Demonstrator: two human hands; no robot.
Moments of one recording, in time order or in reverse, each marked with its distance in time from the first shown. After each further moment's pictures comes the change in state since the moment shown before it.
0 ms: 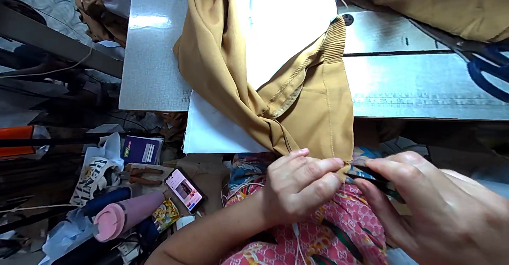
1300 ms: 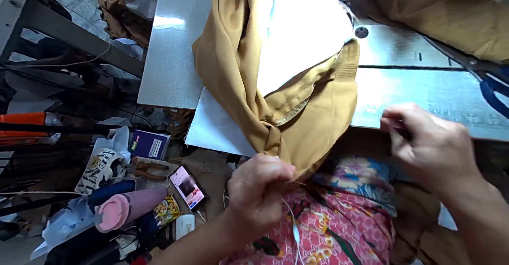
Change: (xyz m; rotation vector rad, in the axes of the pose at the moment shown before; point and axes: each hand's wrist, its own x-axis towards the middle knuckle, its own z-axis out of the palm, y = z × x) left_hand -0.003 0.001 -0.058 -0.201 0.090 -0.371; right_hand 0.048 0.070 0.034 0.138 0.034 -0.052
